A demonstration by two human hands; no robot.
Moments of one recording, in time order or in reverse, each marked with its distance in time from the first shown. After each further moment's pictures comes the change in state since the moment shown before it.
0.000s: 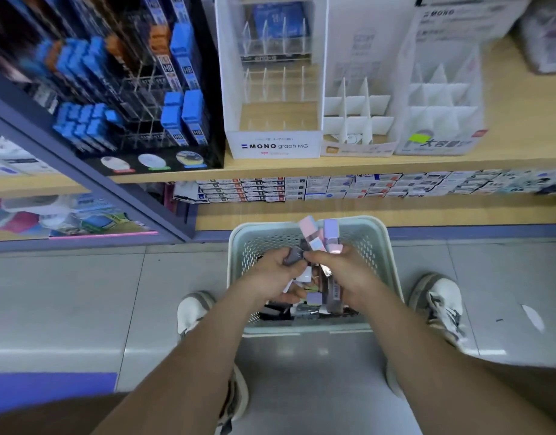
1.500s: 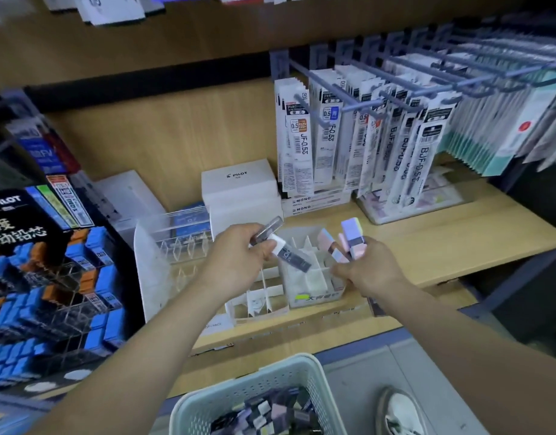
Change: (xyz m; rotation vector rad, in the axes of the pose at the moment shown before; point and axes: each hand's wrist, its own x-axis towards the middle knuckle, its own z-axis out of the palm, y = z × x) left_hand -0.041 0.281 0.049 0.721 0.381 0.782; right_hand -0.044 -0.228 -0.123 -0.396 0.559 -0.414
